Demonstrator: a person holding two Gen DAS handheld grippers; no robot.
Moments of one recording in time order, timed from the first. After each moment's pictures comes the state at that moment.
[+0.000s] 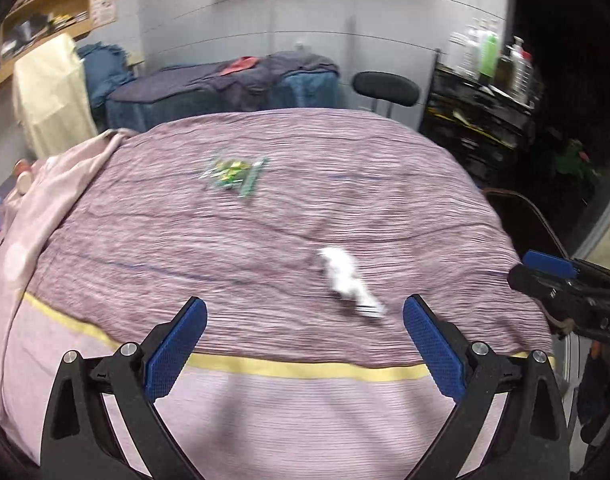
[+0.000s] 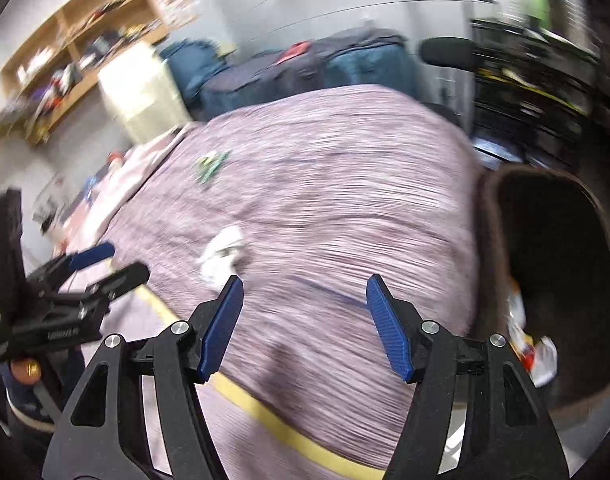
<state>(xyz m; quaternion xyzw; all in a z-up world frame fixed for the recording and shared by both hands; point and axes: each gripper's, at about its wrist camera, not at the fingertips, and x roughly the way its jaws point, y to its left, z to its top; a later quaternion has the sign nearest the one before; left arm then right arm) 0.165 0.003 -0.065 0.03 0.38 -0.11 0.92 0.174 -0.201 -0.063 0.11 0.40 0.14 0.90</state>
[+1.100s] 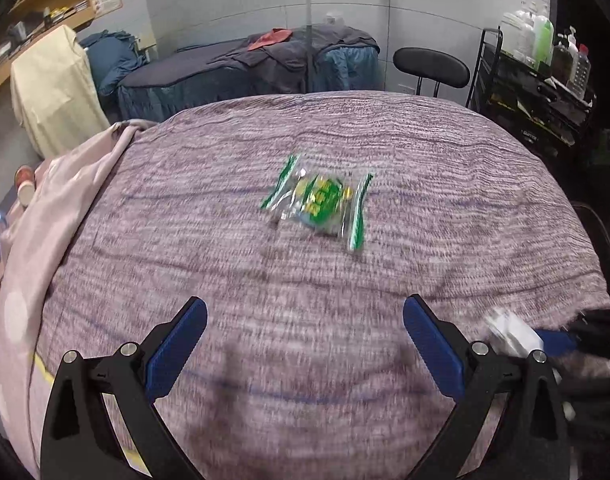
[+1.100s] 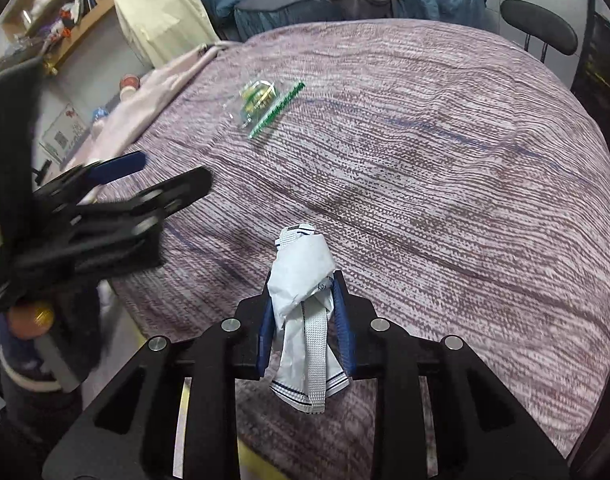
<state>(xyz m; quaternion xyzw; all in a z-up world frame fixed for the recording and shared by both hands) 0.290 0.042 -0.086 0.08 0.42 -0.08 0.90 0.280 -0.103 -0.097 0.07 0.50 0.20 0.84</state>
